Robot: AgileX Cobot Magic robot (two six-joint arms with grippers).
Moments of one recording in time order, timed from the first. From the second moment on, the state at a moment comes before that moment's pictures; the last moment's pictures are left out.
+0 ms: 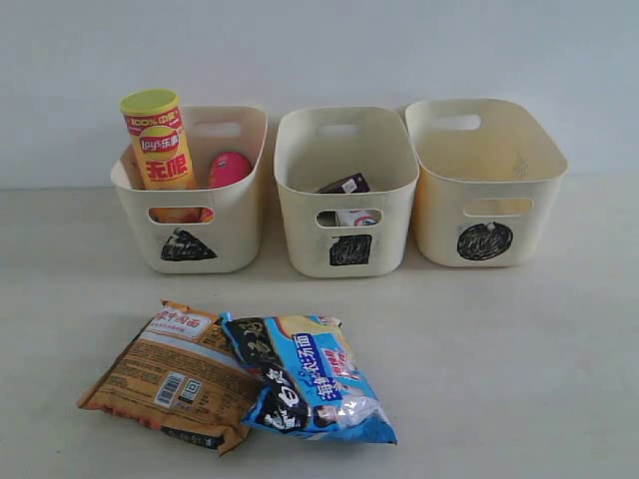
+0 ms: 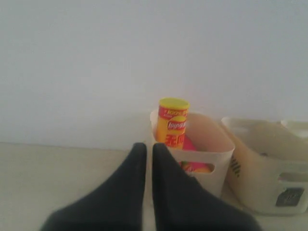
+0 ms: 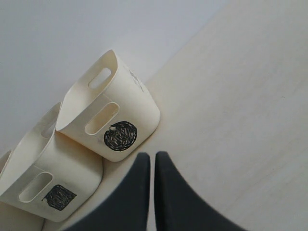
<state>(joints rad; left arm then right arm) -0.02 0.08 -0.21 -0.17 0.18 0.08 -0.04 0.00 0.00 -0.19 0.27 0.94</state>
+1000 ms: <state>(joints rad) -0.02 0.00 0.00 -0.06 0.16 0.09 -0.04 0.00 0.00 -0.19 0.27 0.94</state>
